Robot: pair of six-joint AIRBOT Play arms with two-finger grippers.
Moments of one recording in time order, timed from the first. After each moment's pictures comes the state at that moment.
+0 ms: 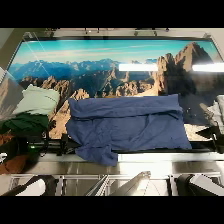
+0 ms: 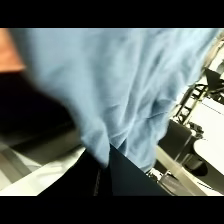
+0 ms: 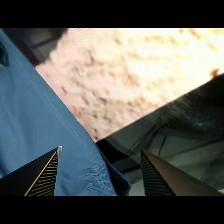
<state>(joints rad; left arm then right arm) 0.34 -1.24 0.28 -2.59 1.28 2.20 -1.03 -1.24 0.59 -0.94 1.27 1.07</state>
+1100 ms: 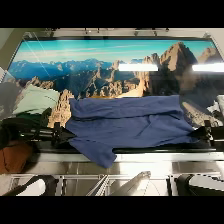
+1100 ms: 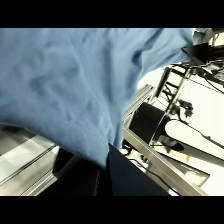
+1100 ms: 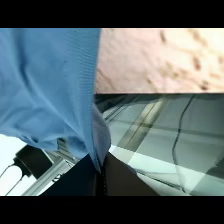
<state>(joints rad) 0.36 -1.23 0.49 -2.54 1.49 2.08 -0.86 -1.44 0.78 -0.94 1.60 1.07</state>
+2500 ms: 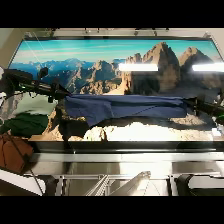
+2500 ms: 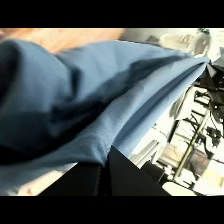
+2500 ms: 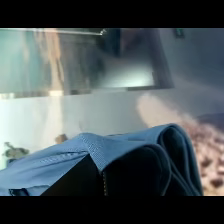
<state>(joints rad) 0.24 -1.79 1.41 -2.51 1.51 1.80 -0.65 -1.57 0.82 -0.24 1.10 0.72</state>
